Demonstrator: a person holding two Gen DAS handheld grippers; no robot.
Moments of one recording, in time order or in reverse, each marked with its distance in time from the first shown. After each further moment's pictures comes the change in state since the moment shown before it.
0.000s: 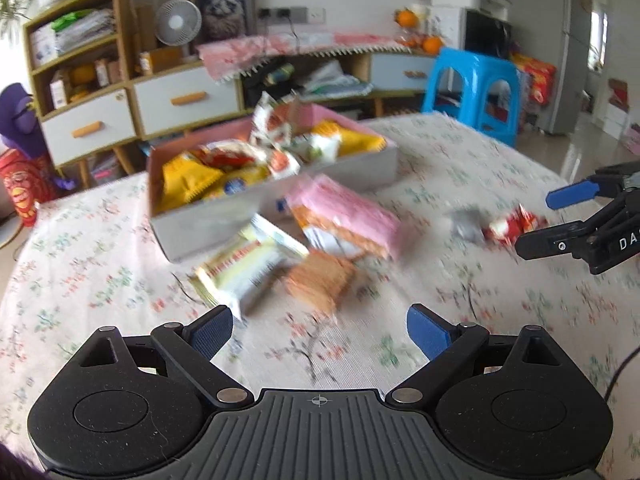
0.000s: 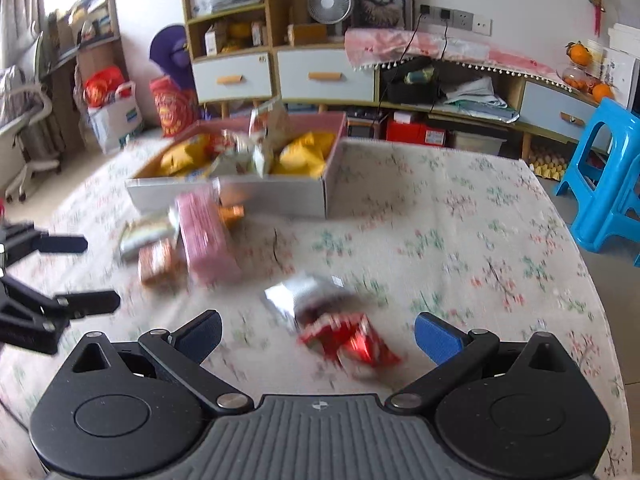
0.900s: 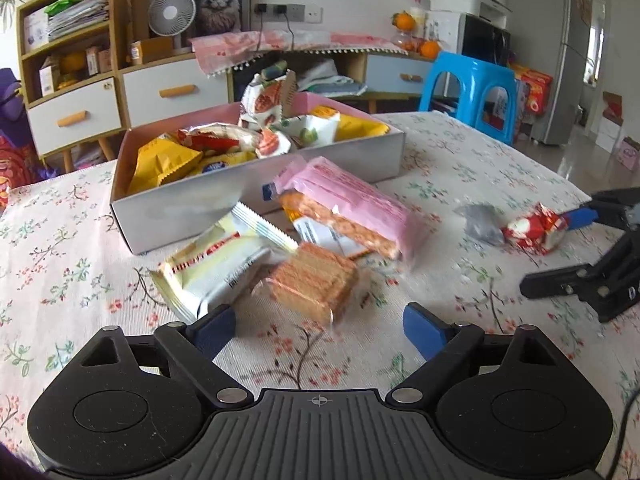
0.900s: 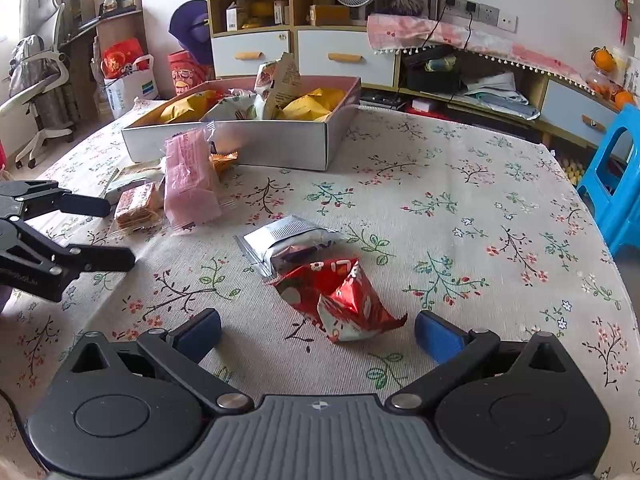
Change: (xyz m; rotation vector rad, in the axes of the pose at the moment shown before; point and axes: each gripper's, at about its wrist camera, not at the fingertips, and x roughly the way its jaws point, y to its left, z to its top) left arm 0.043 0.006 -0.005 -0.047 -0.040 -0.036; right arm 0.031 -0.012 -0.026 -0.070 0.022 0.035
